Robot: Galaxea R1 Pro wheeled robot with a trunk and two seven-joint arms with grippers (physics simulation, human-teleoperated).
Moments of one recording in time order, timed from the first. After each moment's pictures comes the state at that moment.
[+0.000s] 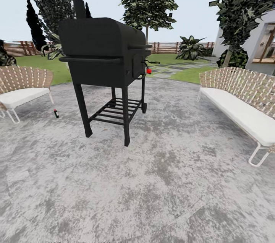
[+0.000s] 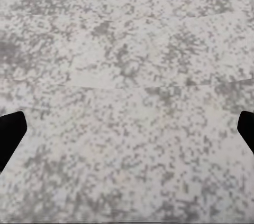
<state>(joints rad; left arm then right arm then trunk) -0.16 0.01 0.01 -0.29 0.00 -0.42 0.01 -0.08 -0.09 0.00 -0.46 0.00 -0.48 0.00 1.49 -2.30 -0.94</state>
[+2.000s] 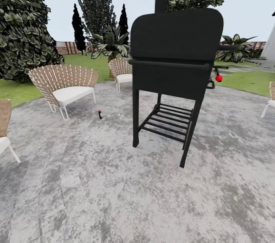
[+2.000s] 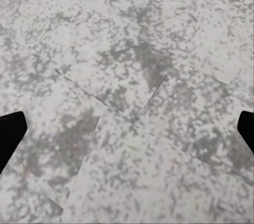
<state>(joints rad) -0.16 0.02 0.01 -0.29 0.00 -0.42 0.01 -0.08 -0.09 0.00 -0.46 0.00 -0.48 0.00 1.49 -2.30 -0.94</state>
